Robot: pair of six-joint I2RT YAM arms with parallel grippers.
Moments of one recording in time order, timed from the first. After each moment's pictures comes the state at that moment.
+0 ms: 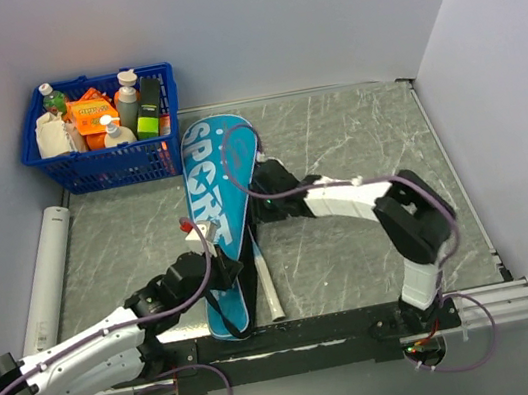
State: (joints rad) left arm -0.96 0.80 0.34 0.00 -0.22 -0.68; right arm 0.75 1.83 1.18 -0.19 0.01 0.69
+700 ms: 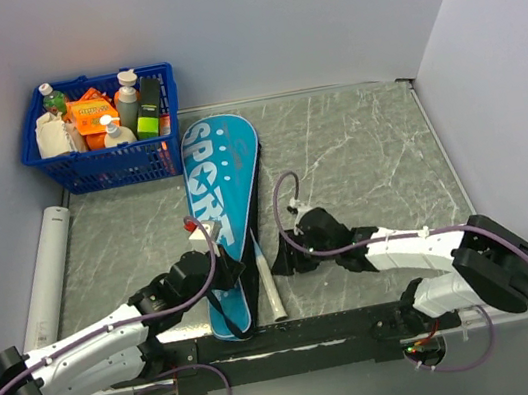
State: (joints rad) left arm -0.96 0.85 0.34 0.02 -0.20 -0.67; right arm 0.87 1.29 0.51 0.07 -0.18 0.81
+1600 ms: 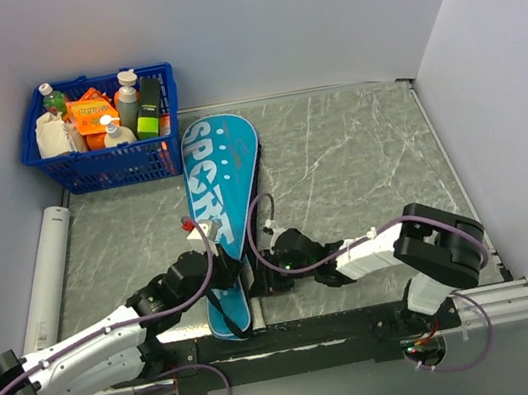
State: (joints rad) left arm -0.96 0.83 0.34 0.03 -0.20 -0.68; right arm 1.05 1.57 0.53 0.40 -0.21 1.02
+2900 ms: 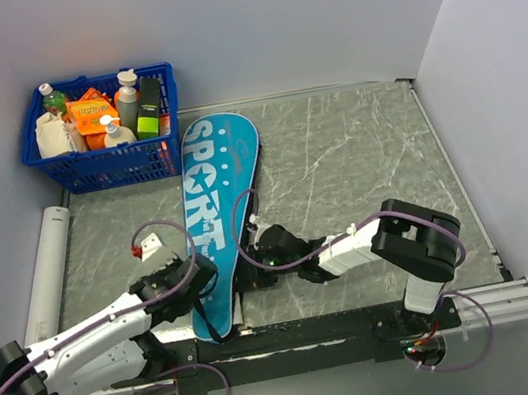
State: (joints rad) left arm -0.93 0.92 0.46 -0.64 -0.79 -1.32; right arm 1.06 1.71 0.66 0.46 -0.21 1.01
